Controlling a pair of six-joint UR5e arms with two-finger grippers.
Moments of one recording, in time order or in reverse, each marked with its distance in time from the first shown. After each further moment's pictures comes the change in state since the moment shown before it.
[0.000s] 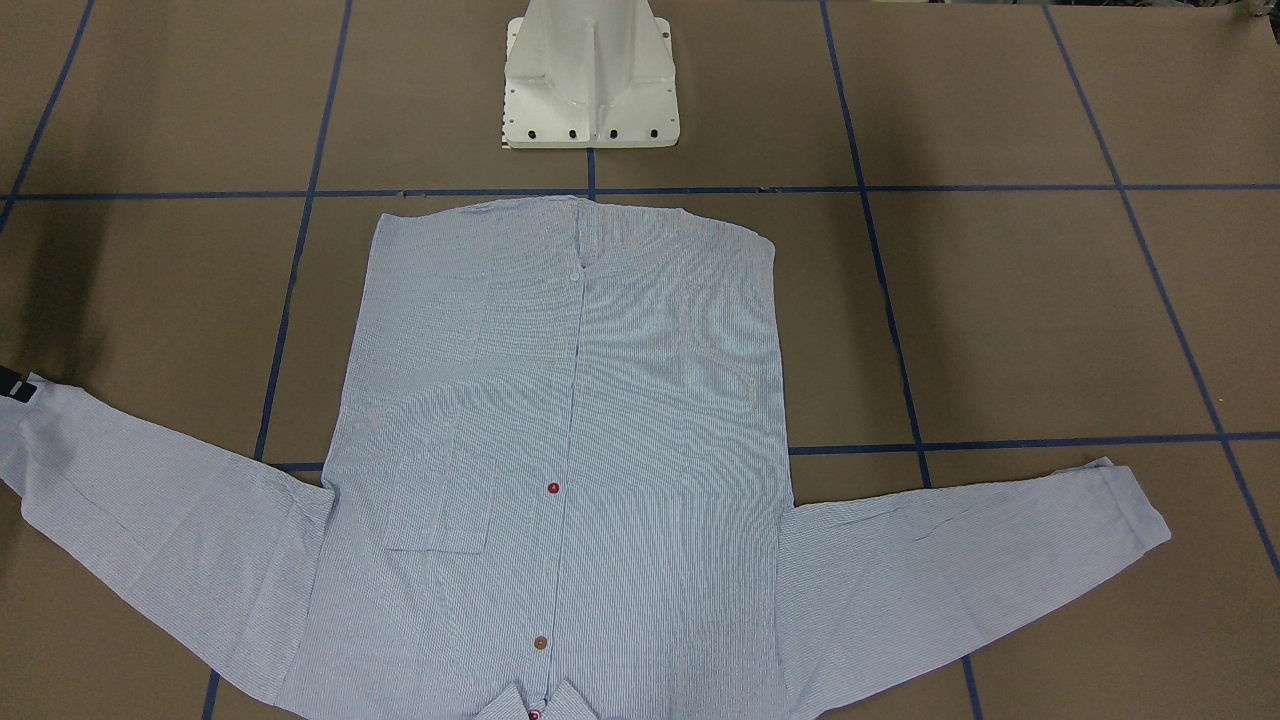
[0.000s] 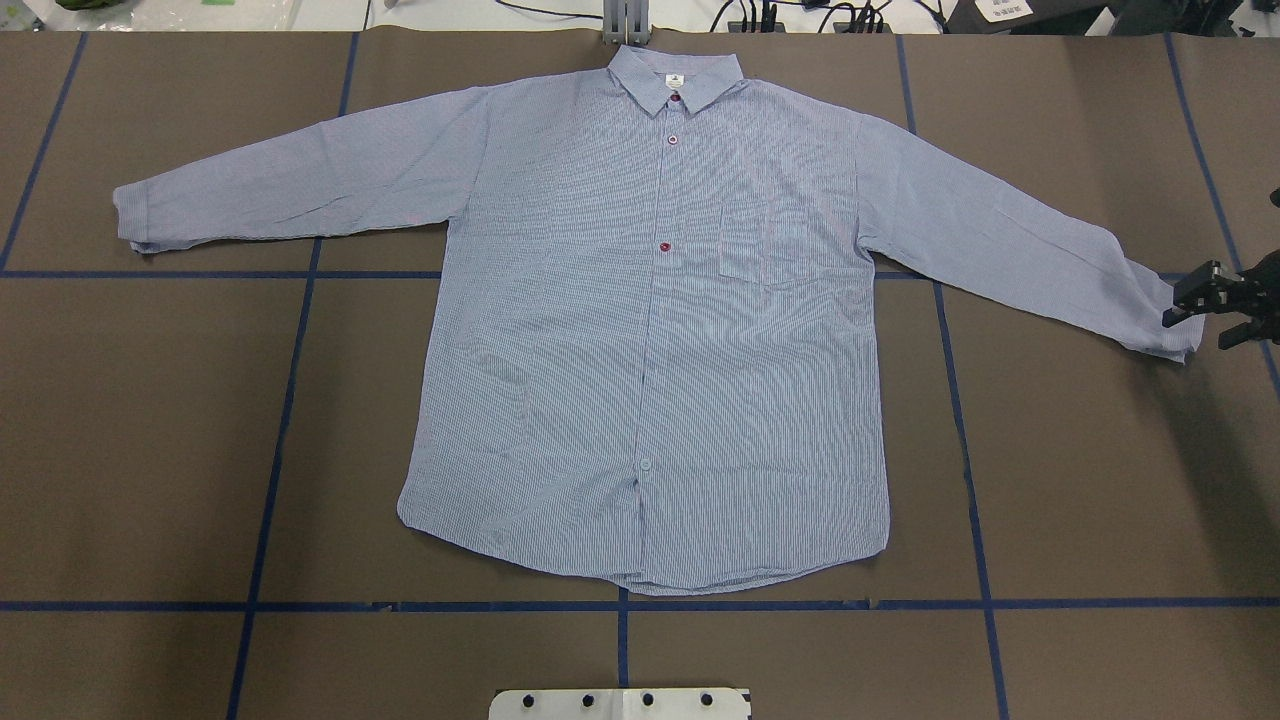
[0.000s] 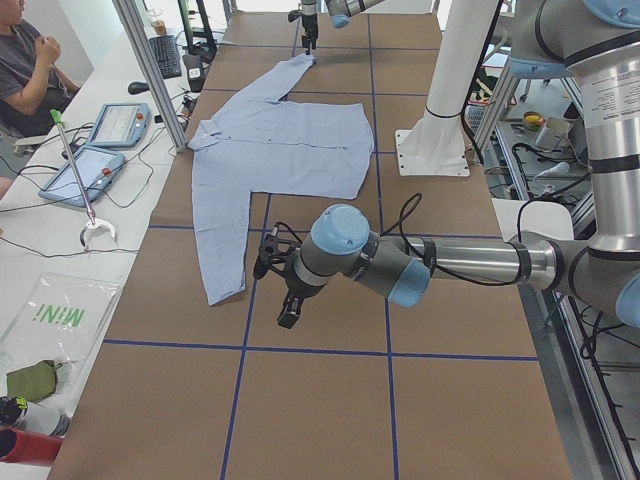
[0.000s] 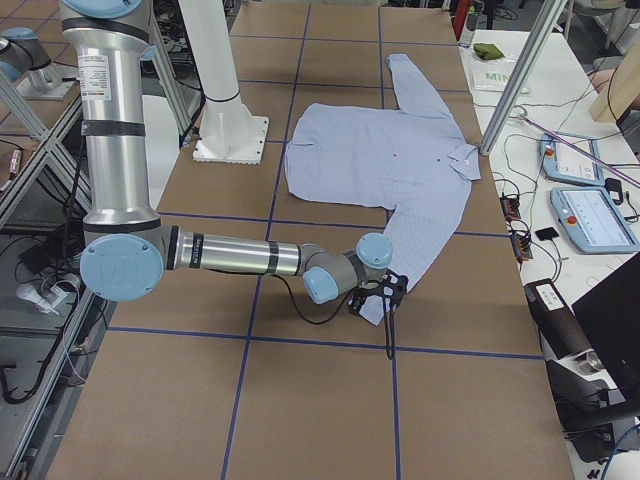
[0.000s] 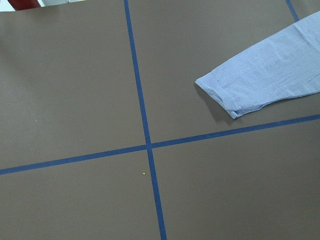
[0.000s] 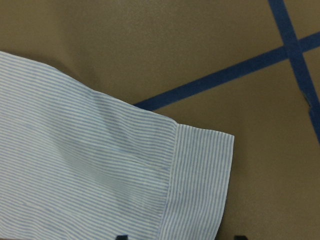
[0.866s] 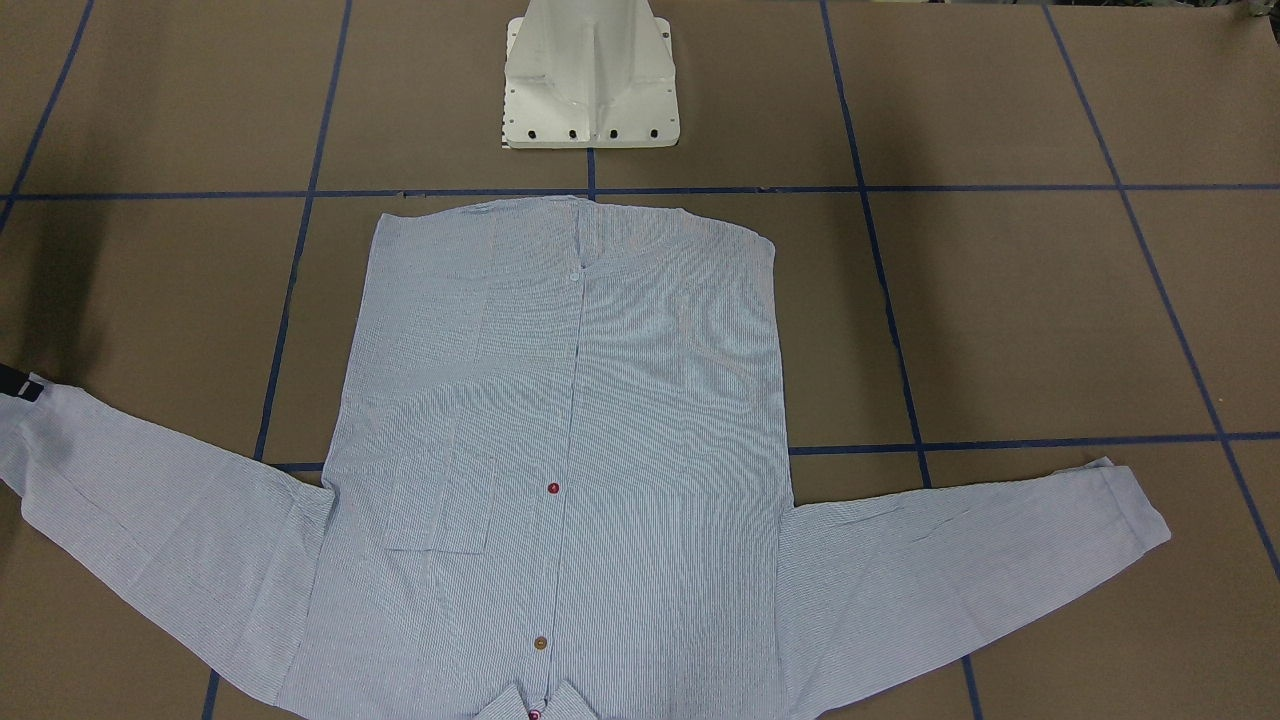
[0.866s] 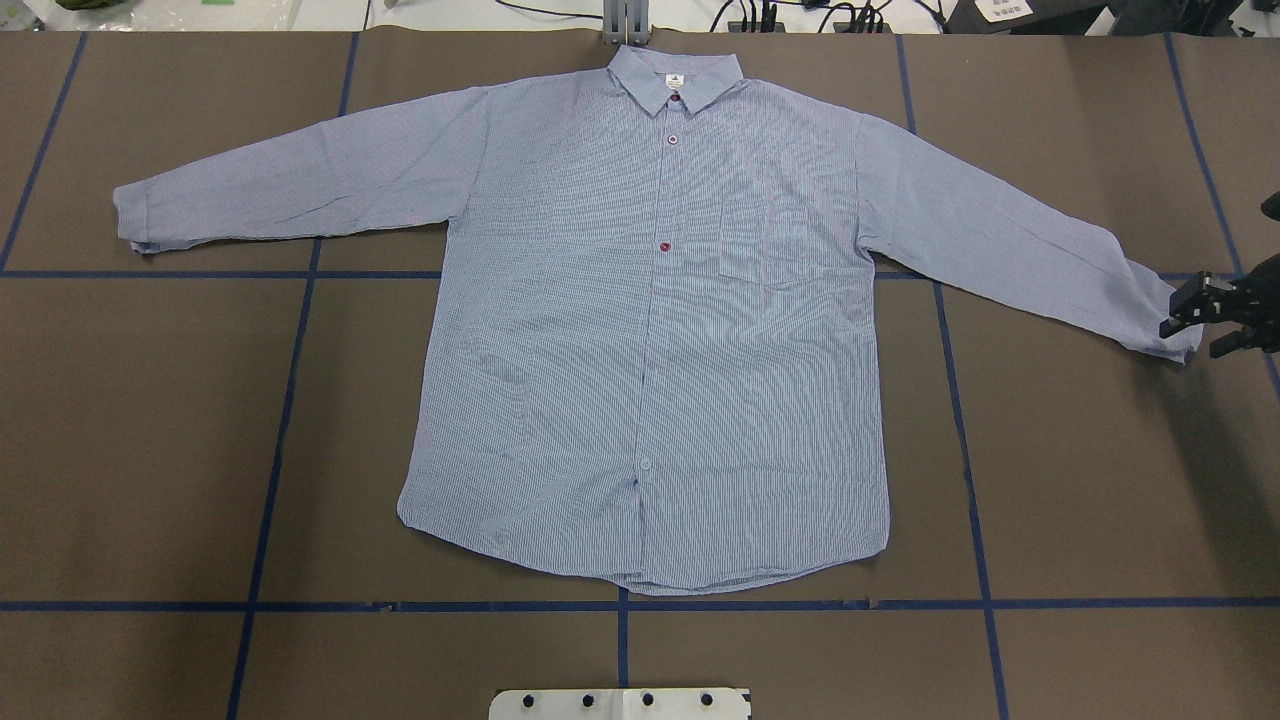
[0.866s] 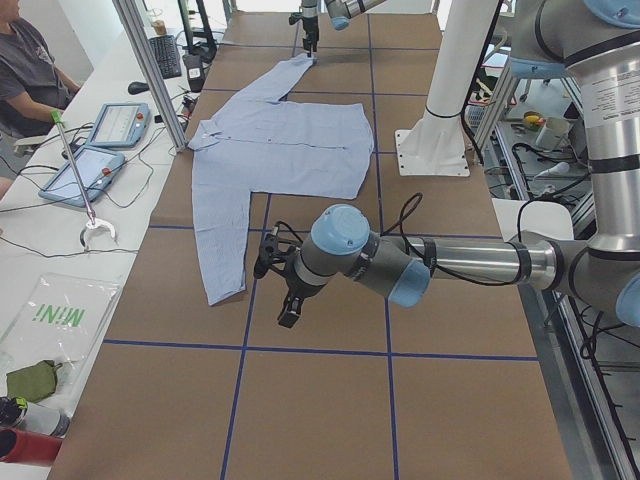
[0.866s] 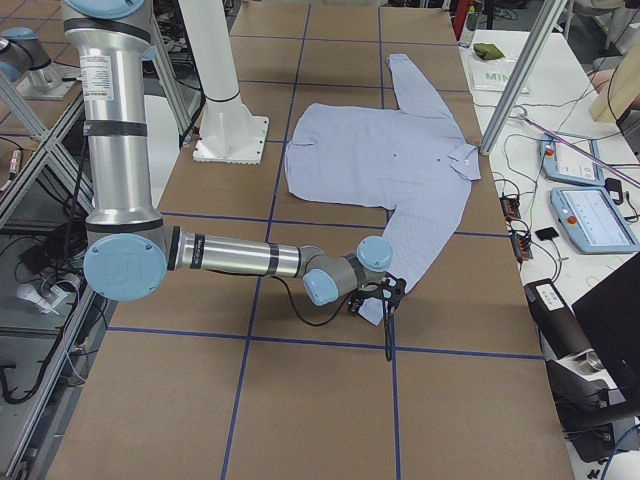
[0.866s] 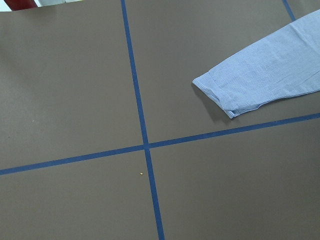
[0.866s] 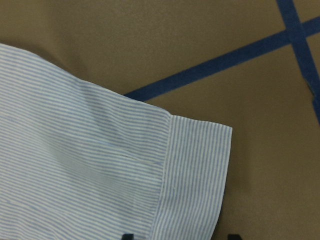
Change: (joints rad) left arm -0.001 0.002 -0.002 0.000 -0.007 0.002; right arm -0.018 -0.002 -0.015 0.000 0.005 0.002
